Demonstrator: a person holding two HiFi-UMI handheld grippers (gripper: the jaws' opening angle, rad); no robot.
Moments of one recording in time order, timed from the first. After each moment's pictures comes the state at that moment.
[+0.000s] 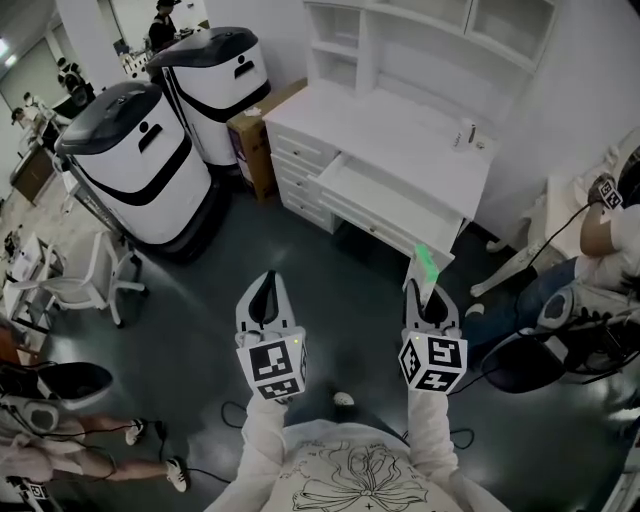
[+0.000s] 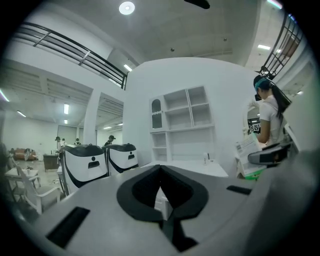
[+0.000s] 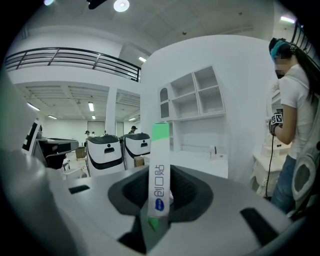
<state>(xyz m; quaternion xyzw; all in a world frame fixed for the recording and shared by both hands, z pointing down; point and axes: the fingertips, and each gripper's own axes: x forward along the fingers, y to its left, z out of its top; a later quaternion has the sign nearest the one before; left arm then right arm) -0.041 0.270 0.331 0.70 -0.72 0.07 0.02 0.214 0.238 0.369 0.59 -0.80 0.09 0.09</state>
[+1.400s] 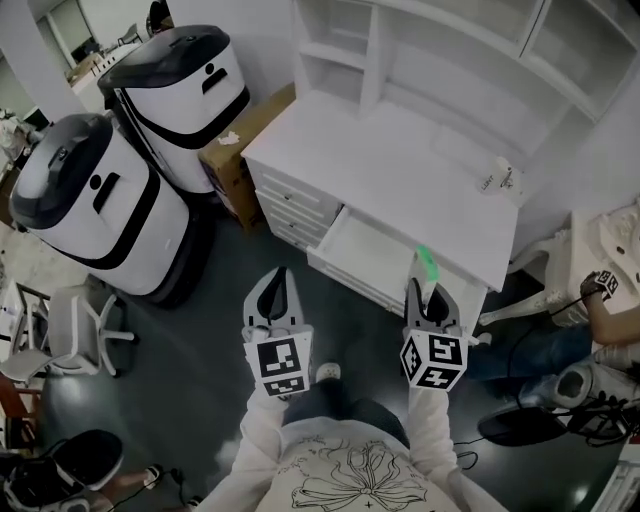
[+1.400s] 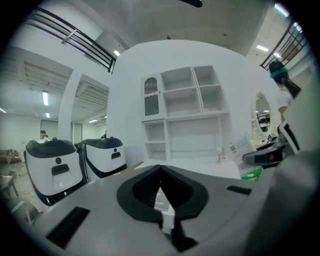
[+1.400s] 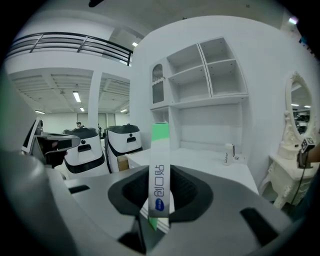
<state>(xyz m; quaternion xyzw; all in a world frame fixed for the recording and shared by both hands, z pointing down) -0.109 -0.096 0.376 0.74 -0.66 0.10 0.04 0.136 -0.103 0.417 0.62 -0.77 0.12 0.13</state>
